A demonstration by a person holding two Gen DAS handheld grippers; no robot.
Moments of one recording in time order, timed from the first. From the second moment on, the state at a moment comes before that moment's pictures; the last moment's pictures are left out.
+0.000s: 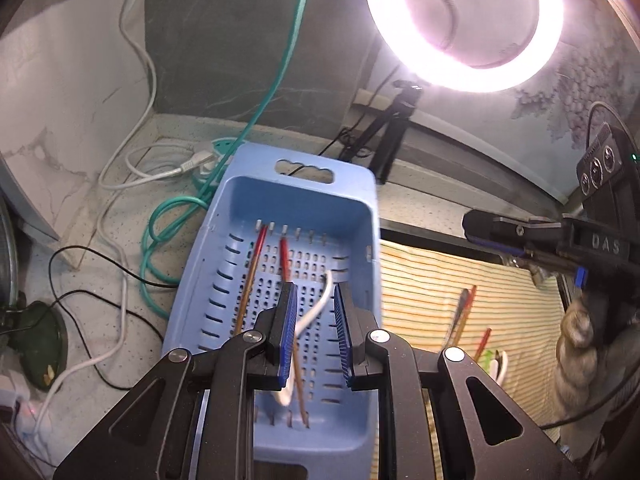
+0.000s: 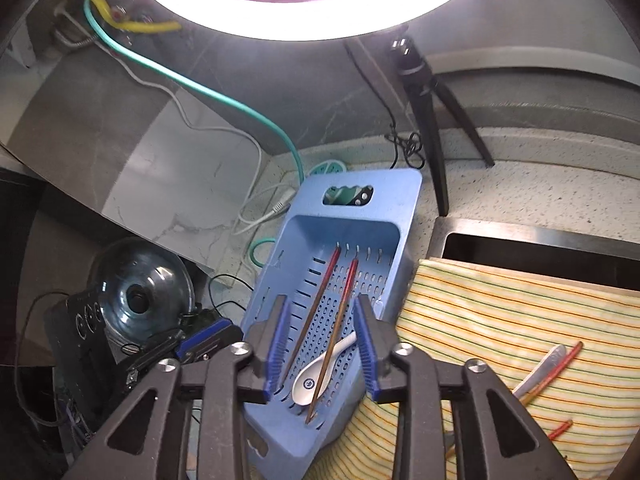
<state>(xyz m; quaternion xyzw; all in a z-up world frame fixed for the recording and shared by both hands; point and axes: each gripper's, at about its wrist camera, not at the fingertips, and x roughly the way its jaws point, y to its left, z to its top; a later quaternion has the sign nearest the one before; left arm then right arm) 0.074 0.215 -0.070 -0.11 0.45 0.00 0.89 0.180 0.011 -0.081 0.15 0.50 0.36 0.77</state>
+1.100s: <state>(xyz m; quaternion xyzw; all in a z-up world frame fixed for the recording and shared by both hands) -0.039 0.020 -0.142 -0.02 0.52 -0.17 0.84 0.110 -0.165 -0.170 0.15 0.60 0.29 0.73</state>
